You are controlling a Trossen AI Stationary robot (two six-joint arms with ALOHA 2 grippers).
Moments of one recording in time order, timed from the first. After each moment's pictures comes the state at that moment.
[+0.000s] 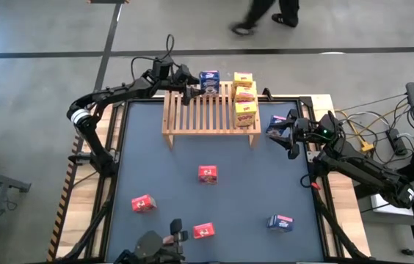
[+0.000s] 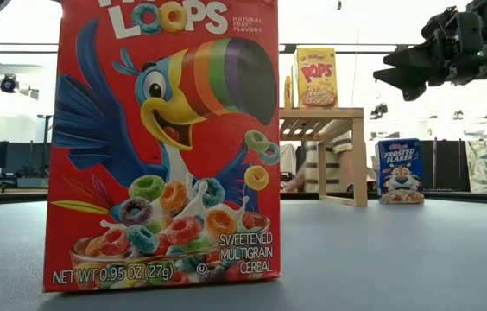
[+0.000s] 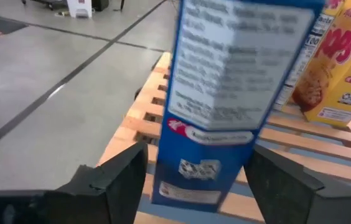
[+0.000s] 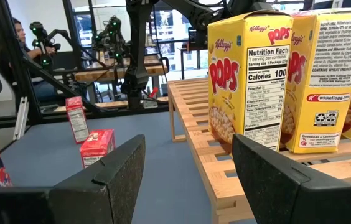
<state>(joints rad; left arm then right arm) 0.83 1.76 1.22 0.15 0.66 0.13 -0.74 0.41 0.19 0.21 -0.65 0.05</state>
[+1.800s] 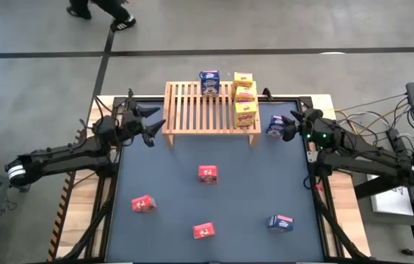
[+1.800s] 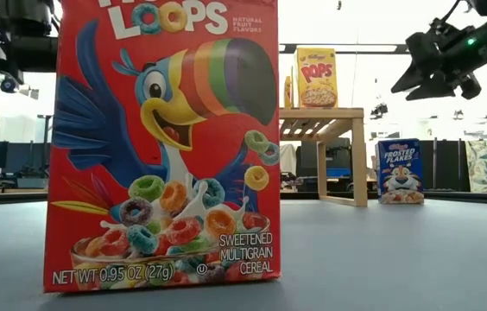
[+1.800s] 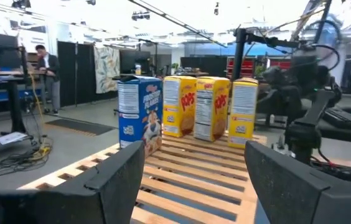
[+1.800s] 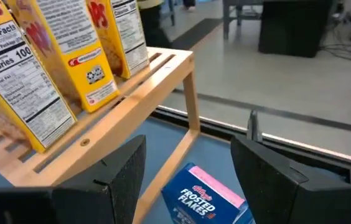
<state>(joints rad) 0.49 0.65 0.22 0.60 0.04 -0.02 -0.35 0.43 0.44 -0.42 0.55 0.36</state>
